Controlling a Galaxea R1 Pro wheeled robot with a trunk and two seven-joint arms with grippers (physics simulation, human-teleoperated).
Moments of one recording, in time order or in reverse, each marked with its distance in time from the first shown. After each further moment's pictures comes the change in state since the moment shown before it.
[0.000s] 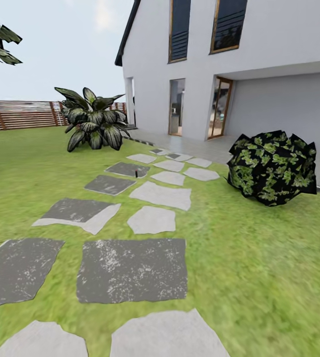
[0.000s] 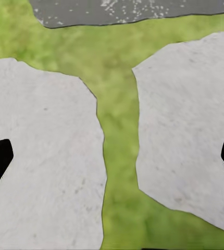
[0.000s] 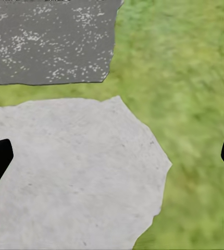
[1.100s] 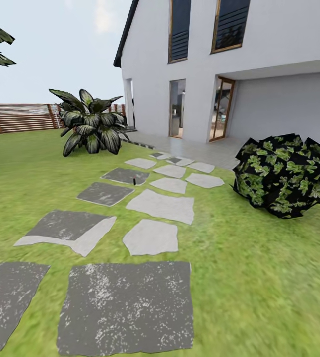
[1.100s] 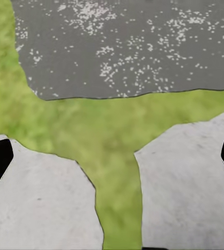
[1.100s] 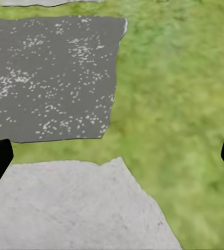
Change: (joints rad) left arm 0.000 0.001 -0.001 0.001 -0.002 0.001 0.000; right arm 0.000 0.000 0.000 0.033 0.000 0.000 0.007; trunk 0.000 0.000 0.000
